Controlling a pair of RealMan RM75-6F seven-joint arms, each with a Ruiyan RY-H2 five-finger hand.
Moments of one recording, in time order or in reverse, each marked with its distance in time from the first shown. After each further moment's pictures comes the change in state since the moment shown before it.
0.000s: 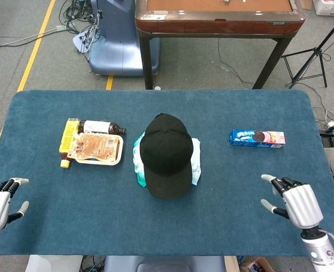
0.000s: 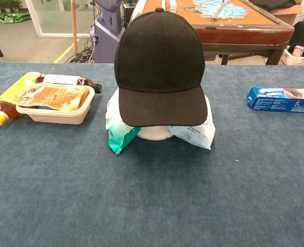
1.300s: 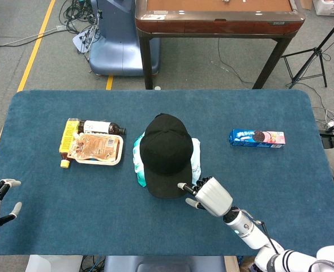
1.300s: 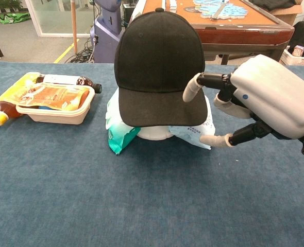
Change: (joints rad) left arm 0.031 0.035 -0.003 -0.009 0.007 0.041 -0.075; right arm 0.368 -0.468 0.036 0.327 -0.181 -0.104 -0.048
